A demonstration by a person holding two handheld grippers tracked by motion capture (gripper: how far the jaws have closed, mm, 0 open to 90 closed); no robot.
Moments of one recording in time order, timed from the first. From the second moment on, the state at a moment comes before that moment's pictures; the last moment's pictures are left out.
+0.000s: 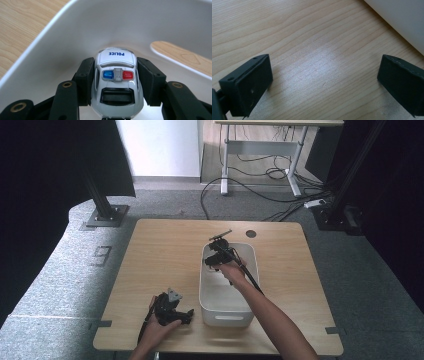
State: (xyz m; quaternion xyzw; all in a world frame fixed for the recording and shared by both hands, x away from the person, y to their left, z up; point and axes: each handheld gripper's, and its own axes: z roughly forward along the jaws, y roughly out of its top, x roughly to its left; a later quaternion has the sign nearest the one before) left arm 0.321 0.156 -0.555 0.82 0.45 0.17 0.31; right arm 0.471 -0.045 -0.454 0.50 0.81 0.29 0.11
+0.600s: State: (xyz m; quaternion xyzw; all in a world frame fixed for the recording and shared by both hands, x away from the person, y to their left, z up) left arm 0.321 0.156 -0.555 0.82 0.45 0.17 0.32; right arm 0.474 -0.042 -0.474 0.50 0.83 0.24 0.10
